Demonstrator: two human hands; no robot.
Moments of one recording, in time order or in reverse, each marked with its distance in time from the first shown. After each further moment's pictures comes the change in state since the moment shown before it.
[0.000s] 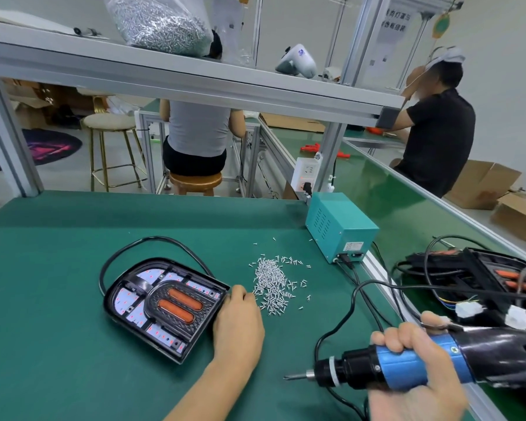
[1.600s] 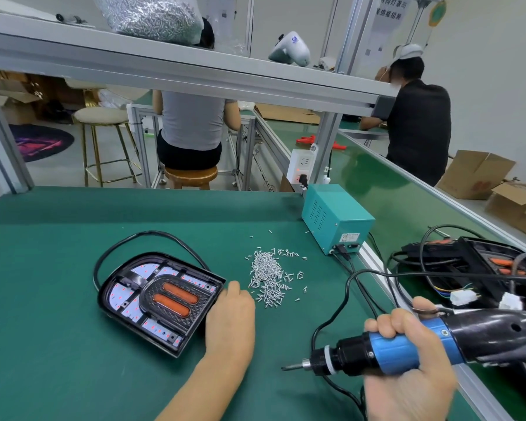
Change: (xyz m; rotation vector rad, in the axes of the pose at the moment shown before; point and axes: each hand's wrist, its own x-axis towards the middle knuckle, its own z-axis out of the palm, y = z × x) left_hand -0.007 0.004 -0.018 0.223 -0.082 0.040; right_hand -0.002 -0.002 -0.001 -0.023 -0.007 0.029
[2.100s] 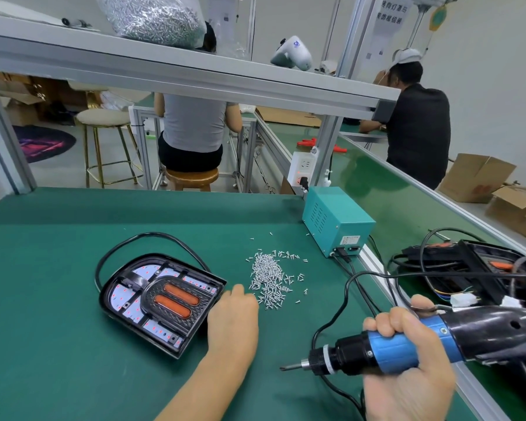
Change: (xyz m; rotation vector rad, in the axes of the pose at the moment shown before) left_hand 0.002 0.002 -0.002 0.034 -0.008 0.018; right_hand 0.005 0.004 0.000 0.000 -0.088 -0.062
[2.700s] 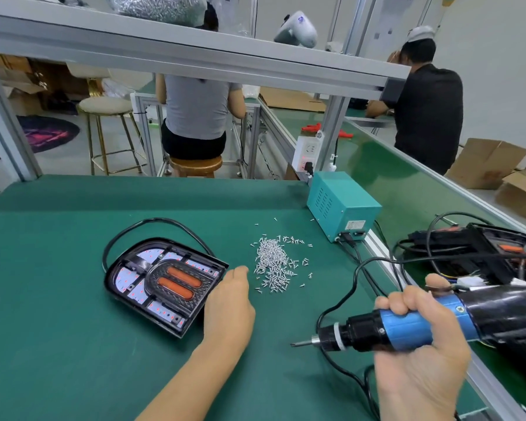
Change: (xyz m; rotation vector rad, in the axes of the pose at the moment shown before) left_hand -0.009 -0.016 0.002 -0.373 0.116 -0.069; right_hand 0.002 -0.008 0.001 0.004 -0.030 0.012
